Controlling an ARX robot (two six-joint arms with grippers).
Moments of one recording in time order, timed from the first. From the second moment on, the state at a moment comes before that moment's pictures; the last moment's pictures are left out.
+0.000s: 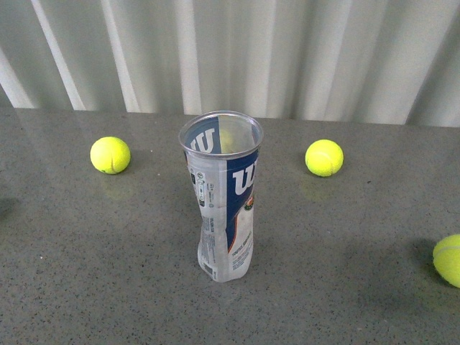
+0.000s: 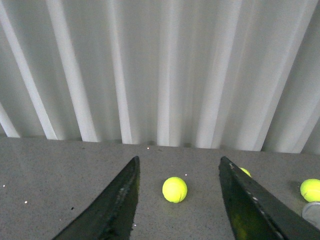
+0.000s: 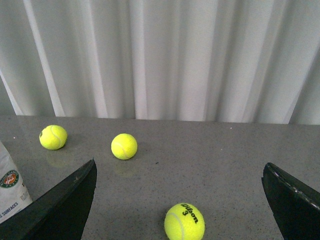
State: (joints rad) left arm 0.00 0.57 0.48 0.12 -0.01 0.02; right arm 0.00 0.00 0.01 0.00 0.00 -0.01
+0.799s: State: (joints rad) left arm 0.00 0.29 0.09 0.20 0.00 0.00; right arm 0.00 0.00 0.01 0.00 0.00 -0.01
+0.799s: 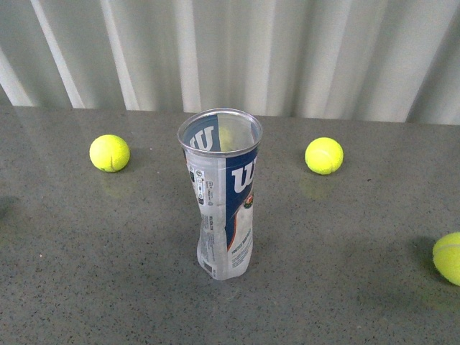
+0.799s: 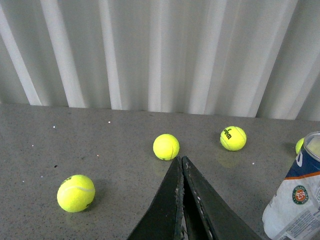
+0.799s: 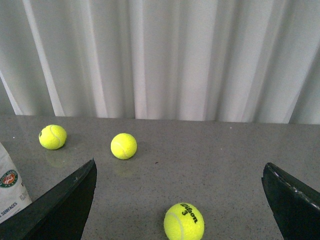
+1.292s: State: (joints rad) left arm 0.00 0.12 0.04 0.06 0.00 0.00; right arm 0.00 0.00 0.01 0.00 0.00 -0.01
